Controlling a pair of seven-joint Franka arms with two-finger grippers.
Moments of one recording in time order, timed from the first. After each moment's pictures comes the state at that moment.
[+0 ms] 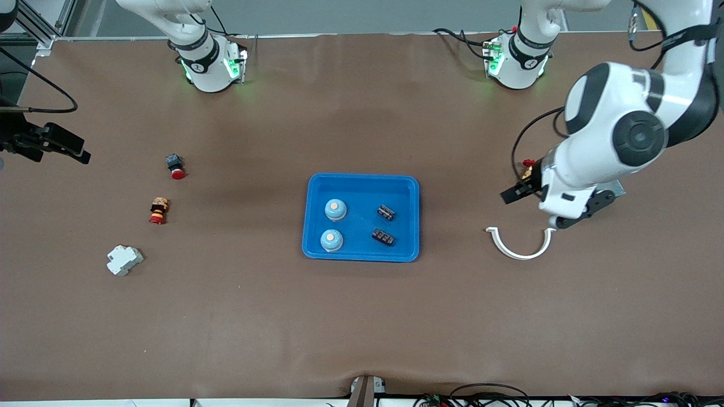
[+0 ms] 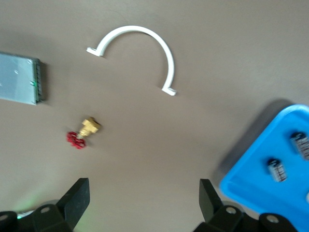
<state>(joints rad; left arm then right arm) -0.19 0.17 -0.06 -1.75 -0.06 1.73 -0.65 -0.04 0.01 -0.01 -1.58 0.04 1.58 0.03</state>
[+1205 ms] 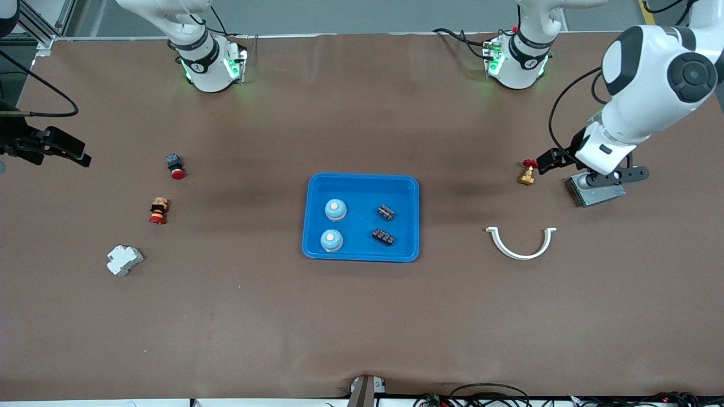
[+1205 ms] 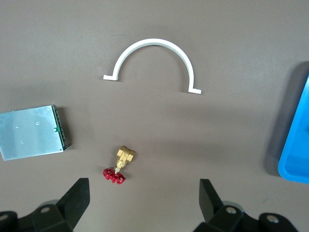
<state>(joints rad) -0.07 -0.13 -0.07 -2.21 -0.06 2.06 -0.24 -0.04 0.01 -0.01 -1.57 0.04 1.58 0.03</state>
